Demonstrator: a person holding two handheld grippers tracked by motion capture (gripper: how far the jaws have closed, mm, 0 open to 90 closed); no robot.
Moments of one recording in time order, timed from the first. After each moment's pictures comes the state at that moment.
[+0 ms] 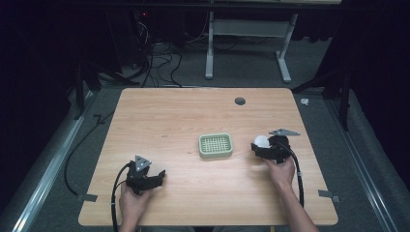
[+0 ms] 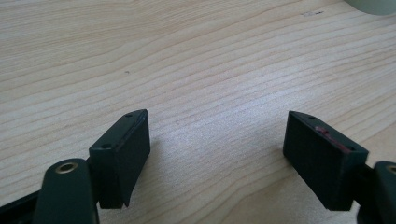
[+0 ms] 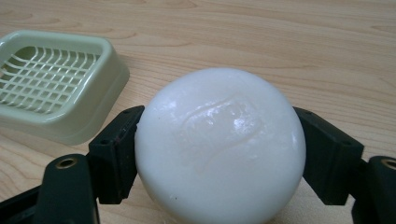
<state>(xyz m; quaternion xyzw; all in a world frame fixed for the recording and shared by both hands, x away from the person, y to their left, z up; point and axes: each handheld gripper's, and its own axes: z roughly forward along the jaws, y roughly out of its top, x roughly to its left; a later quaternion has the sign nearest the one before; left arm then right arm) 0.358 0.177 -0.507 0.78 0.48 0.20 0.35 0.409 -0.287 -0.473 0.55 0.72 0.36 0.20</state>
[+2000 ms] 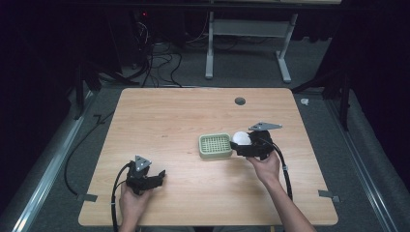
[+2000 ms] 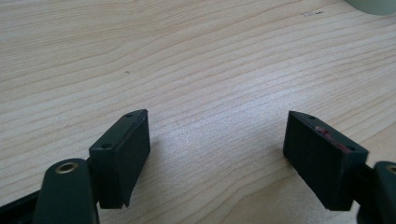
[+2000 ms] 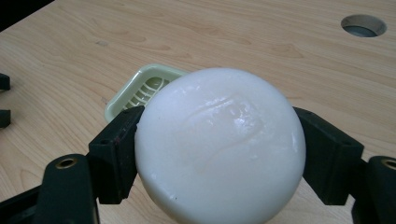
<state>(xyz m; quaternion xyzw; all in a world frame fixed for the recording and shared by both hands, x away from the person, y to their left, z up) 0.358 0.177 -0.507 0.78 0.47 0.20 0.35 0.407 -0.220 -0.429 0.47 0.77 0.40 0.16</state>
